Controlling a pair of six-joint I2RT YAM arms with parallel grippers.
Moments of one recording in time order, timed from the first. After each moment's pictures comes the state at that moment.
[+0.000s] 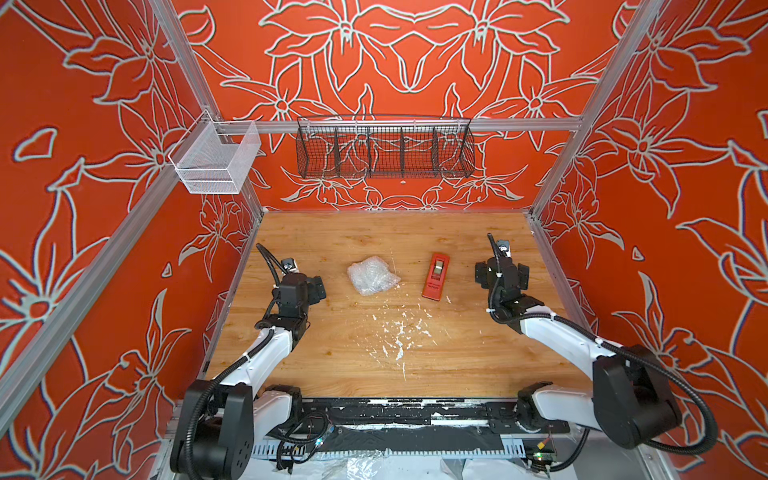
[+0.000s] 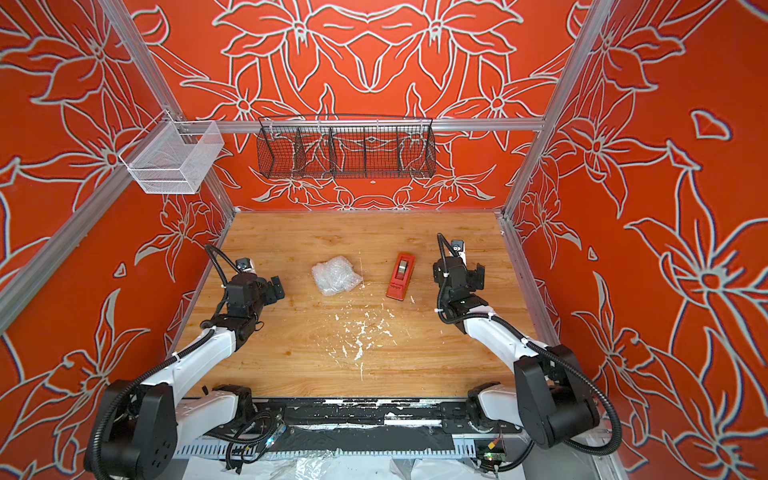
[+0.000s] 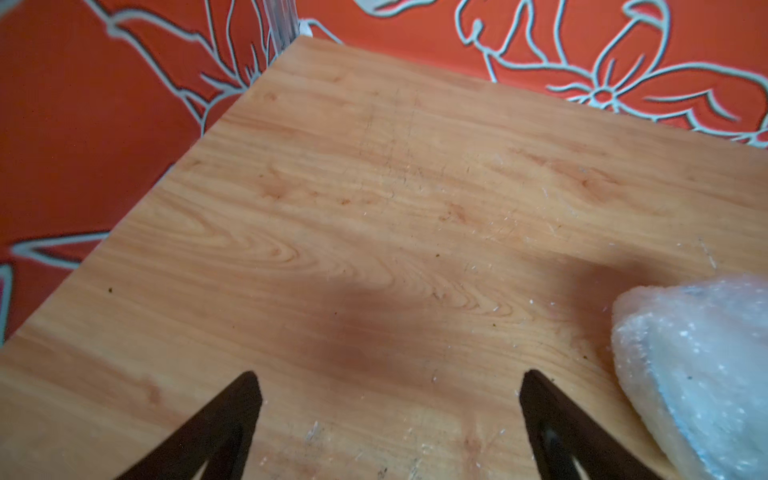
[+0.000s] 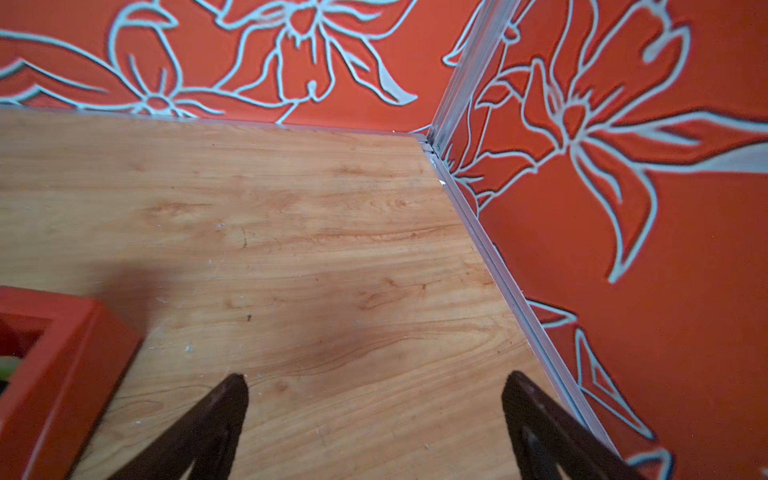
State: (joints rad) left arm -0.04 1.11 0.46 0.15 -0.28 -0.23; right arm 0.30 1.28 0.61 0.16 0.67 0.07
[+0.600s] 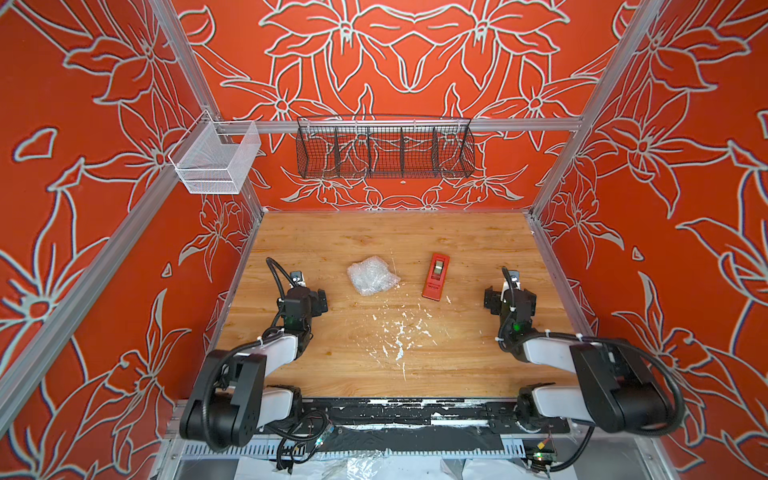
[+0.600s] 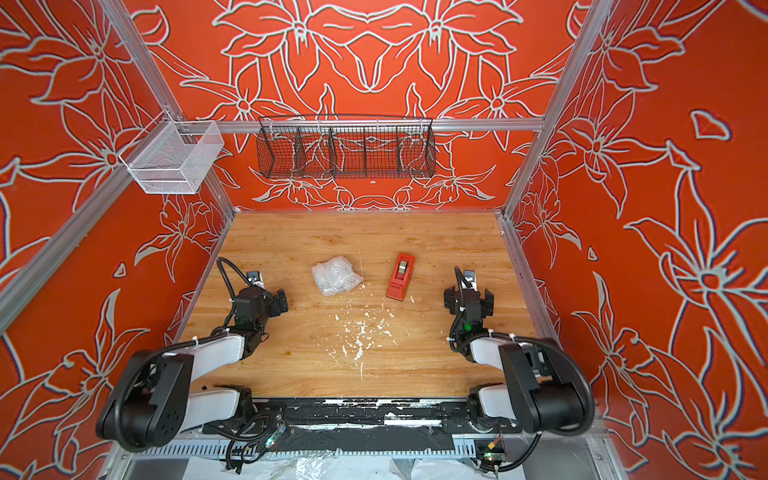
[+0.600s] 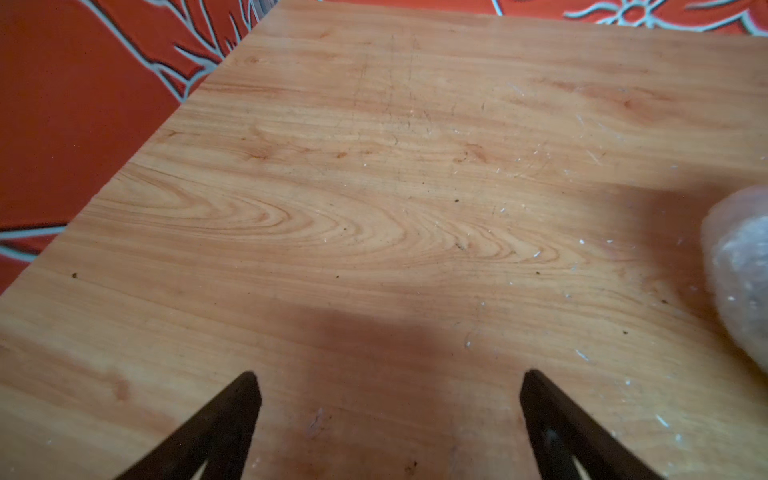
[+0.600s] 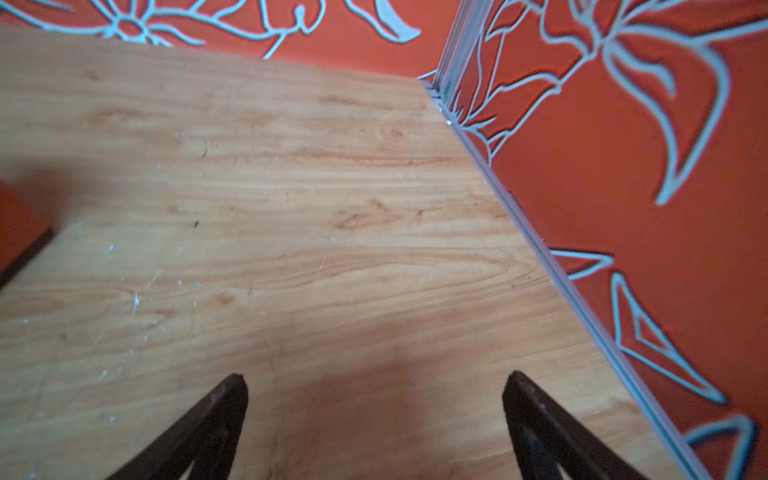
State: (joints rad) left arm -0.04 1.32 0.32 0.43 -0.29 -0.14; right arm 0.14 1.40 0.24 0.70 0.44 -0.01
